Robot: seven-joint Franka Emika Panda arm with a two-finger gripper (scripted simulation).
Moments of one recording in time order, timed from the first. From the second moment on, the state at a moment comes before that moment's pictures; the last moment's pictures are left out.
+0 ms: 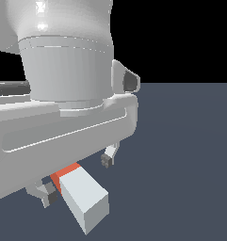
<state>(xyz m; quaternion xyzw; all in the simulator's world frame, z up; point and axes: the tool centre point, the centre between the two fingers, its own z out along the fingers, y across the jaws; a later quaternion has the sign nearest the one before) -0.043 -0.159 0.070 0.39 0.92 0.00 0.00</state>
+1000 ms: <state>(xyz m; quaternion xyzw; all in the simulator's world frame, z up) -0.044 -0.157 0.027 0.39 0.92 0.00 0.00</state>
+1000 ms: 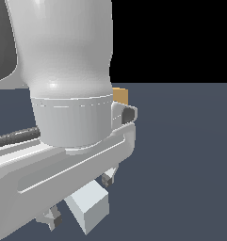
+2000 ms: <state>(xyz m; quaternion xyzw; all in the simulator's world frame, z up) -0.044 -0.153 0.021 0.40 0.92 0.00 0.00</state>
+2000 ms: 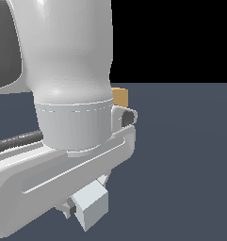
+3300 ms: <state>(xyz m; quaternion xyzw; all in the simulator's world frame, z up) -0.030 0.001 0.046 0.53 0.85 0.00 0.00</state>
